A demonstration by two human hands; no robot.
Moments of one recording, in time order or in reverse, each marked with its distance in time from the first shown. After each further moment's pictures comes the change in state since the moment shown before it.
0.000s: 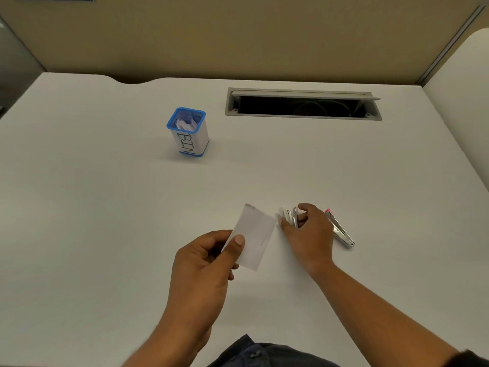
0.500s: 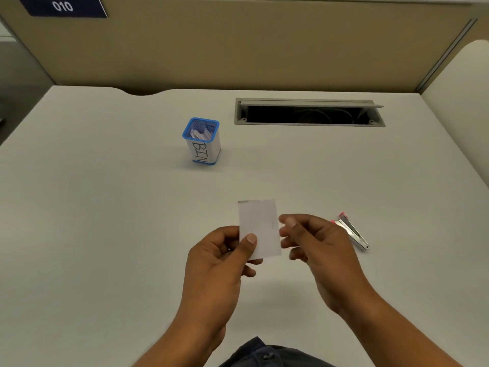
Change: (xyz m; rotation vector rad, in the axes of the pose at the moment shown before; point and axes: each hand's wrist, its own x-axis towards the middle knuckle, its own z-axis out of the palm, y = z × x) left_hand 0.006 0.017 -0.027 -0.074 -0.082 0.014; right_hand -0.078 -0.102 -0.048 0.679 -0.344 0.063
